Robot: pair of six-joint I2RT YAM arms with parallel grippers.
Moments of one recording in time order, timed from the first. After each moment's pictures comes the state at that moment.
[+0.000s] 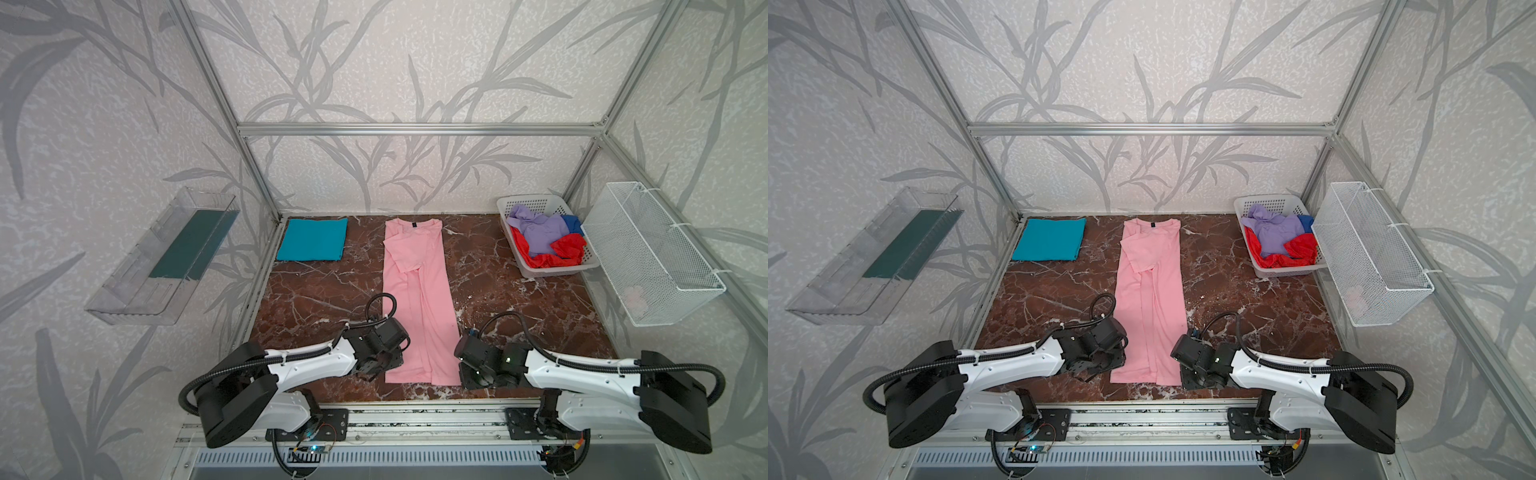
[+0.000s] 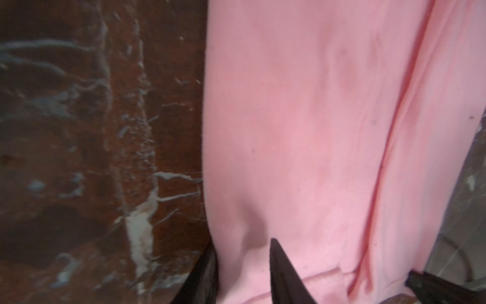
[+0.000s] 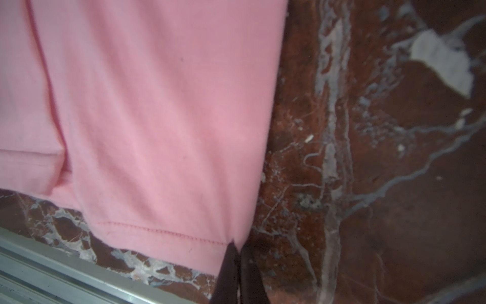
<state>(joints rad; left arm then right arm) -0.95 1.36 0.58 -0.40 -0.02 -1.18 1.07 1.20 0.51 -0.57 0.02 0.93</state>
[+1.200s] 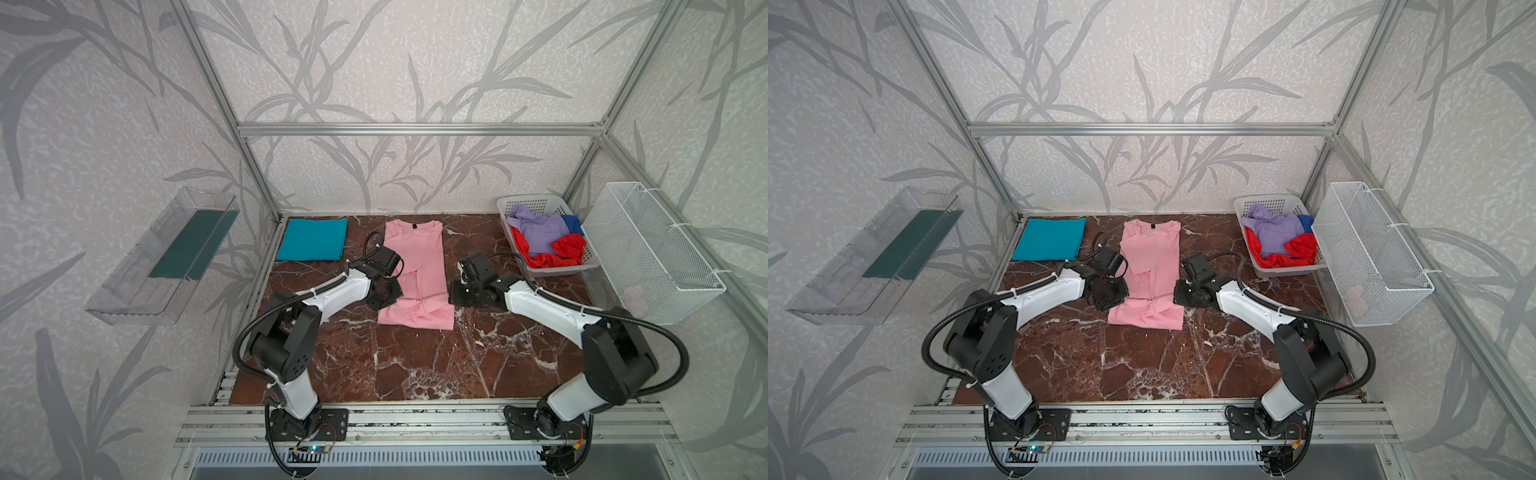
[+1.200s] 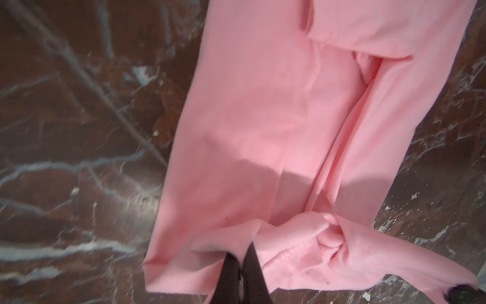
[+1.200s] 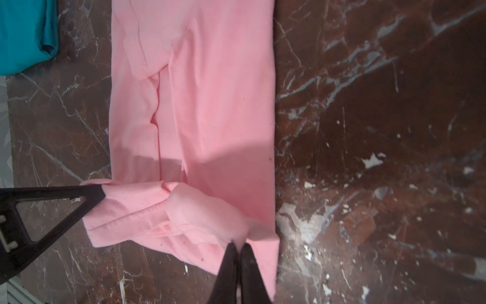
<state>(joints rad) -0.50 1.79 1.21 -0.61 0.10 -0.89 0.52 1.63 1.07 -0.42 -0.14 0.64</state>
